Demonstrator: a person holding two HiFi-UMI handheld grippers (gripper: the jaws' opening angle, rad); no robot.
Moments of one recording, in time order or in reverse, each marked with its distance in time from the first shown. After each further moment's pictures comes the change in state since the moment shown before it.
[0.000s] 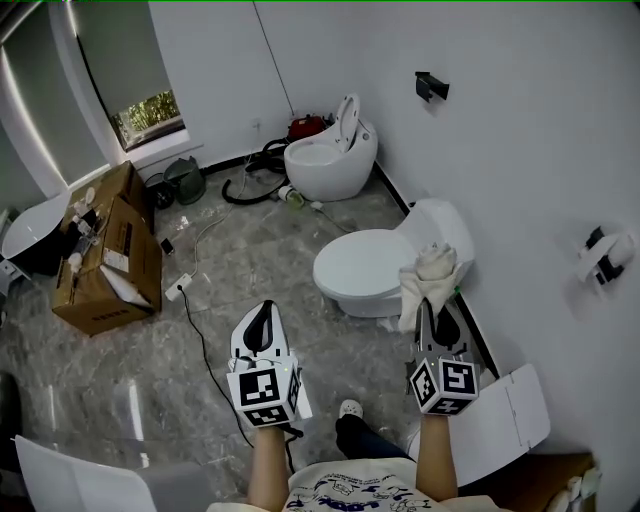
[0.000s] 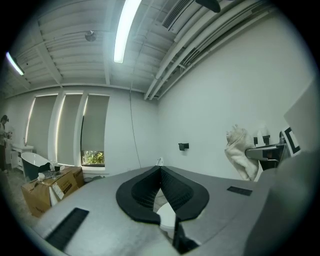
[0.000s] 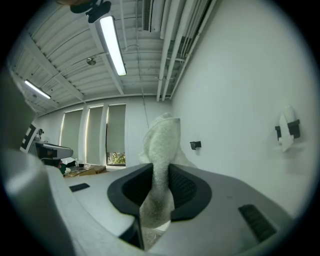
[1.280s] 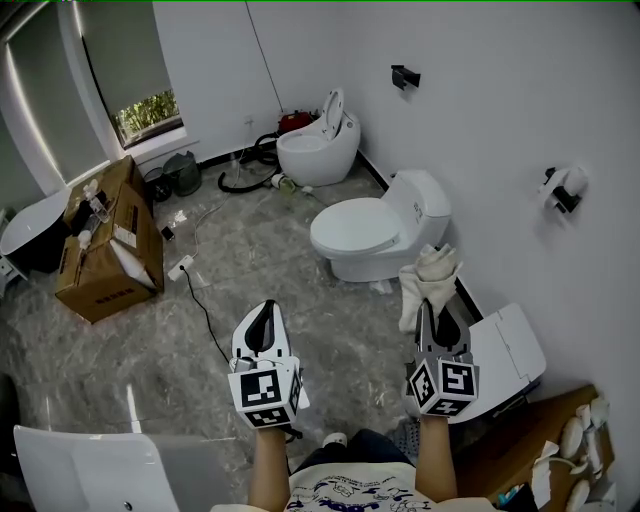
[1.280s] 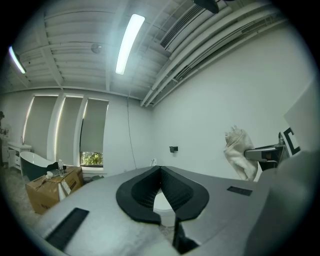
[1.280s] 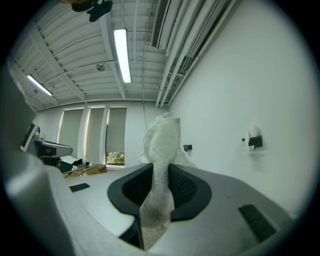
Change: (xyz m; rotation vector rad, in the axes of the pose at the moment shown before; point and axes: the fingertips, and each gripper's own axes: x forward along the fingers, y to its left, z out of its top) left arm -0.310 0.018 -0.016 -0.005 -0.044 -0.083; right arm -0.314 0.108 -0.012 -0.032 -0.030 -0.085
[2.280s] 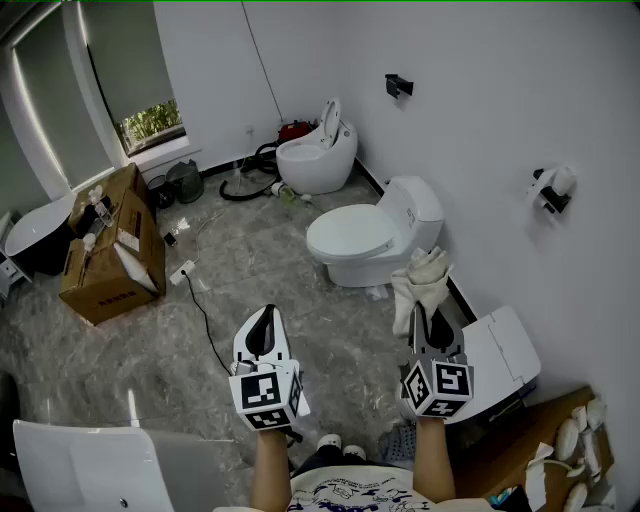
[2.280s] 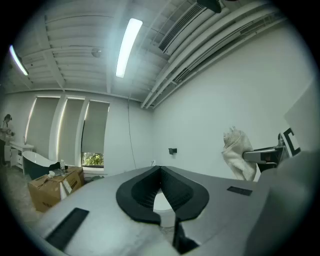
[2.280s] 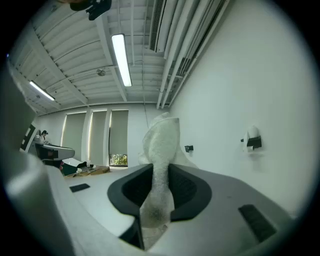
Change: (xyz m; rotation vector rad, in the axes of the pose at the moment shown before) left arm -0.035 -0.055 0.015 -0.013 -0.001 0.013; right arm -0.041 -0.033 0.020 0.022 -0.008 0.039
